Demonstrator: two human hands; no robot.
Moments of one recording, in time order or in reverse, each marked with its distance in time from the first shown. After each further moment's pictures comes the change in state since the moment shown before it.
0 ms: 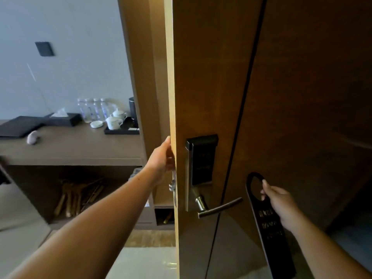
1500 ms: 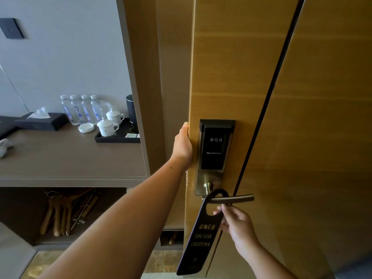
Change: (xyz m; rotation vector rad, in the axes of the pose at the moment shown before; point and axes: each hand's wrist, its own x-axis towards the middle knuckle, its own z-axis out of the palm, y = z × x) left_hand 0.247 0.015 -0.030 -0.131 0.057 0.113; right_hand 0.149 -0.002 0.245 0.300 -0.149 -0.129
